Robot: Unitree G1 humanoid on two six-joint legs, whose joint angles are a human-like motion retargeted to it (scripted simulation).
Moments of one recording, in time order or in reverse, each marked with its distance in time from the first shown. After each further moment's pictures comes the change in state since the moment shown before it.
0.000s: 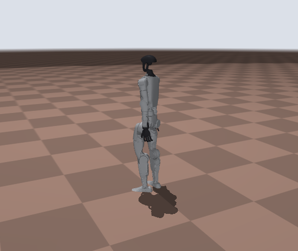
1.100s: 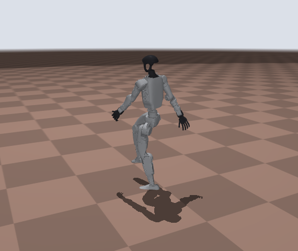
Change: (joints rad) left arm -0.882 -0.050 -0.078 -0.063 -0.312 -0.037 0.163; right arm 0.452 -0.140 -0.224 0.000 -0.022 -0.010 -0.051; waist -0.311 0.109 0.193; left_leg 0.115 0.151 -0.050 0.121 -0.107 0.114; right_leg -0.839 -0.212 -0.093 1.305 0.063 -0.168
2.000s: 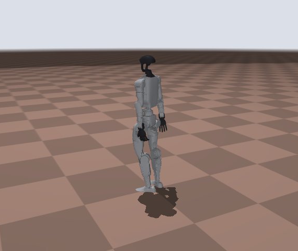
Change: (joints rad) left arm 0.761 0.015 0.007 0.182 0.201 0.068 -0.157; right arm -0.210 0.097 0.102 -0.145 0.029 -0.014 0.084; waist 0.287 -0.159 -0.223; left_leg -0.042 -0.145 0.150 -0.102 0.013 -0.114; right_leg 0.844 0.202 0.176 -1.293 -0.057 0.195
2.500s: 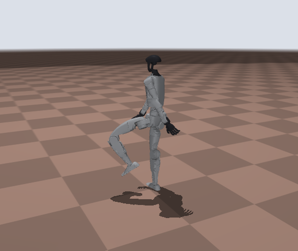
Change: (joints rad) left arm 0.343 0.026 -0.012 0.078 0.220 -0.028 -0.116; right arm -0.625 0.130 -0.047 -0.046 0.453 0.054 0.109; waist 0.222 0.023 0.283; left_leg -0.807 0.599 -0.045 1.570 0.155 0.185; right_leg 0.063 -0.002 0.085 0.158 -0.064 -0.131
